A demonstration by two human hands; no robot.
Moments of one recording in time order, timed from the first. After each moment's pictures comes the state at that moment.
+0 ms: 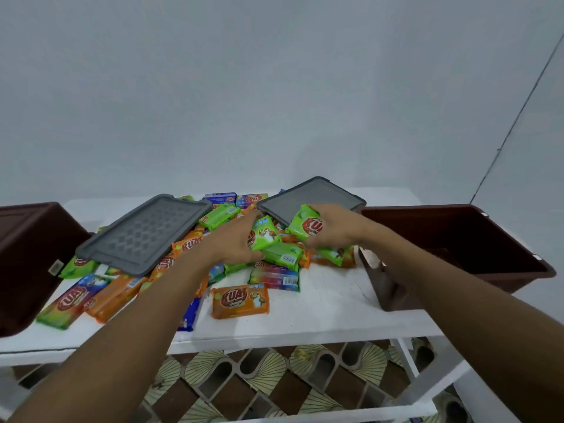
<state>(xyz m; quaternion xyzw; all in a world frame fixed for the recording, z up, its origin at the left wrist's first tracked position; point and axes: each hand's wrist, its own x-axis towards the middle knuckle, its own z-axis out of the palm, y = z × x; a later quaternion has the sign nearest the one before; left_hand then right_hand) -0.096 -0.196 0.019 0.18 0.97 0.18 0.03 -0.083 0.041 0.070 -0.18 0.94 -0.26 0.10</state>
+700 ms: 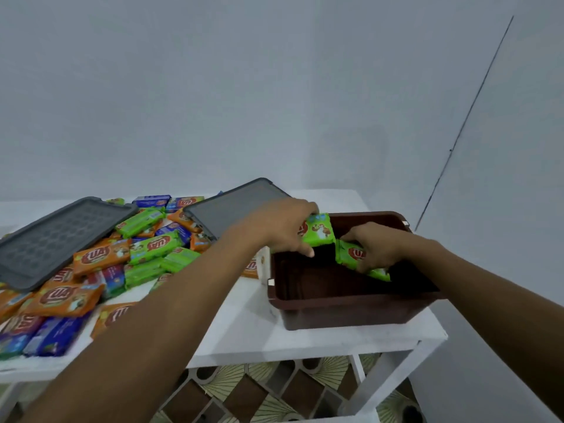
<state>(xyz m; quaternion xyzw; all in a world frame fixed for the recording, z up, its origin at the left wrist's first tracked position) -0.138 0.081 0.061 0.31 0.95 0.05 0.00 -0.138 0.313 0.028 -0.20 0.97 0.01 0.13</state>
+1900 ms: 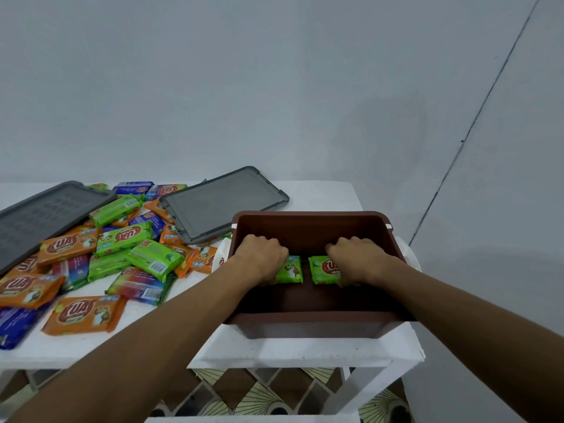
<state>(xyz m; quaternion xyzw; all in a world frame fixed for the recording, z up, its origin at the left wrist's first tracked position) -0.147 0.134 -0.015 0.22 0.95 -0.19 0.09 -0.156 0.332 -0.015 -0.24 0.95 0.15 0.11</state>
